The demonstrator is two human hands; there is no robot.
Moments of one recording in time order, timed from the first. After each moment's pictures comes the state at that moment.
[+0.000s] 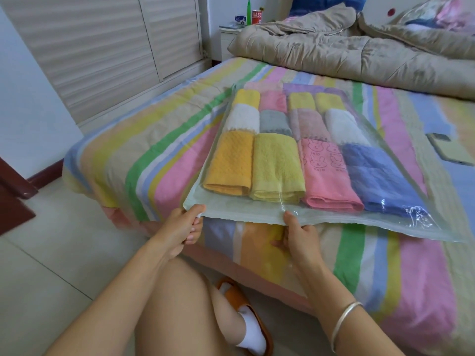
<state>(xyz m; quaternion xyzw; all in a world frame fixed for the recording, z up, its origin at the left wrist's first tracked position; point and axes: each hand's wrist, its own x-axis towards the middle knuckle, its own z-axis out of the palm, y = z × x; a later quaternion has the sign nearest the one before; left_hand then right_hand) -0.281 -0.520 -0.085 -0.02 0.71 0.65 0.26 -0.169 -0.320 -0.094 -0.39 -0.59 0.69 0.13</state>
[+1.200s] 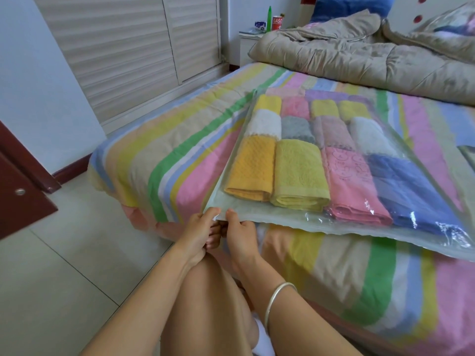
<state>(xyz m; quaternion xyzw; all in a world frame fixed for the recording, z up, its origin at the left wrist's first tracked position) -0.282 -0.522 -0.093 -0.09 0.66 0.71 0.24 -0.241 -0.449 -0.089 -0.32 -0.53 0.79 0.03</state>
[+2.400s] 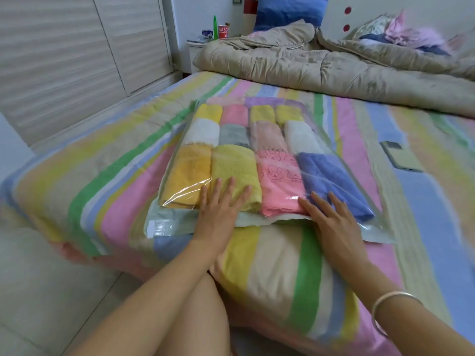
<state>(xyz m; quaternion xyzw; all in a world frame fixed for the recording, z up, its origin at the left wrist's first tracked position) -0.291 -0.359 -0.090 0.39 0.91 0.02 -0.13 -0.143 -0.138 -0.098 -0.14 -0.96 -0.05 0.22</state>
